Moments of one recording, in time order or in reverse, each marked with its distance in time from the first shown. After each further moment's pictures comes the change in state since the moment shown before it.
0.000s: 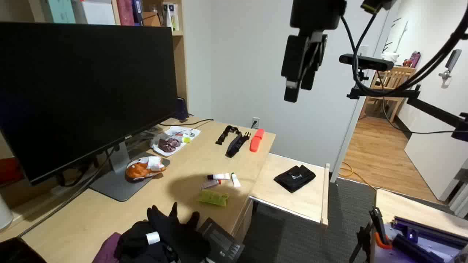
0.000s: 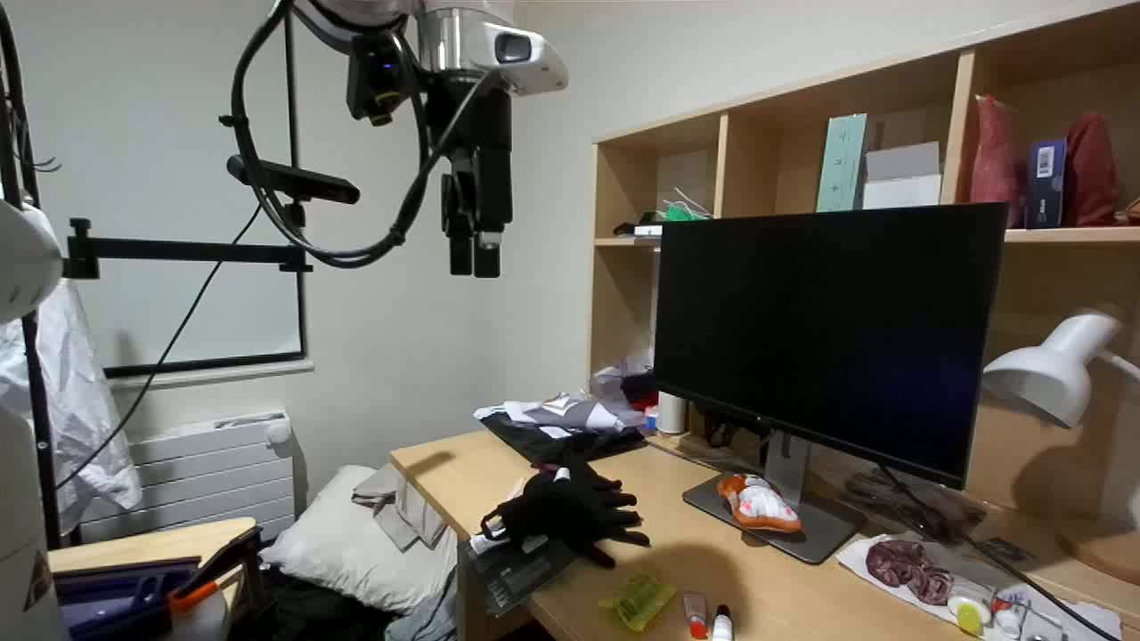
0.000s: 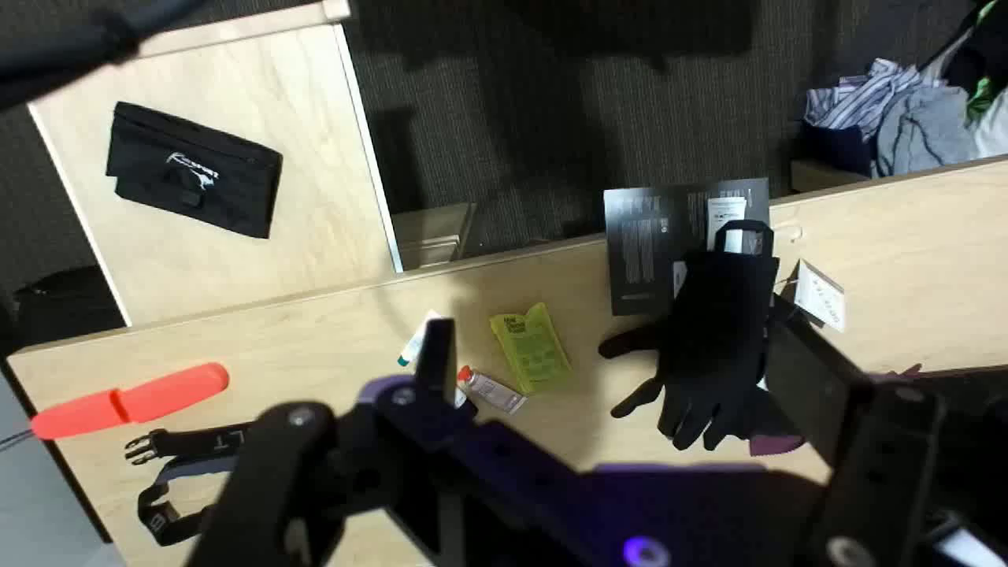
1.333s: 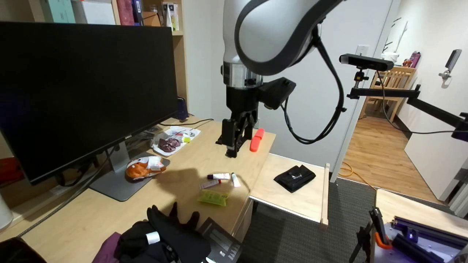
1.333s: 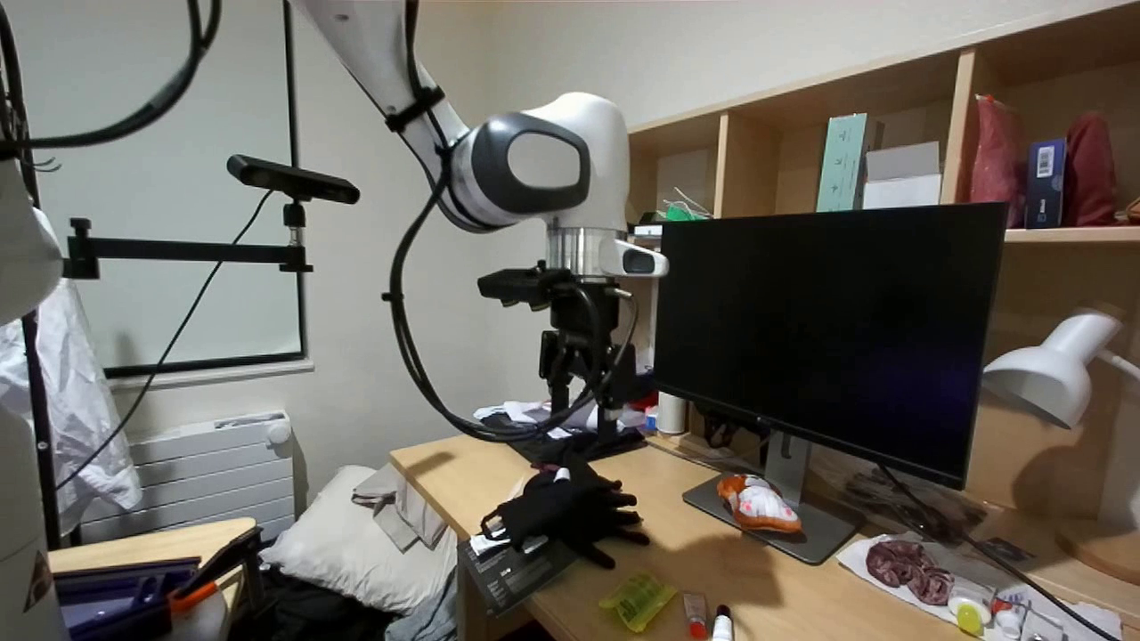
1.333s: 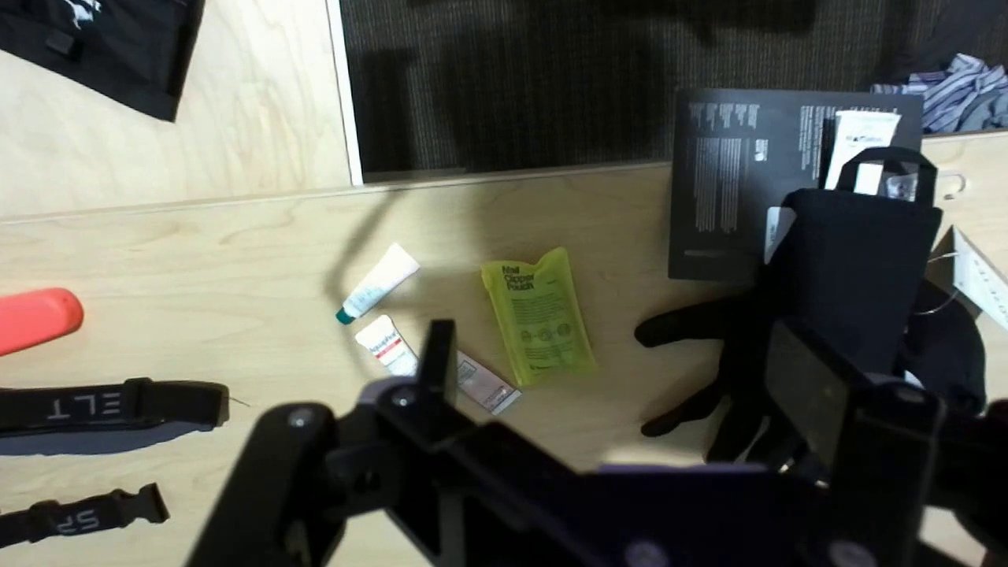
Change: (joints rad) arm 0.000 0.609 -0.006 0.122 -0.029 0.459 -0.094
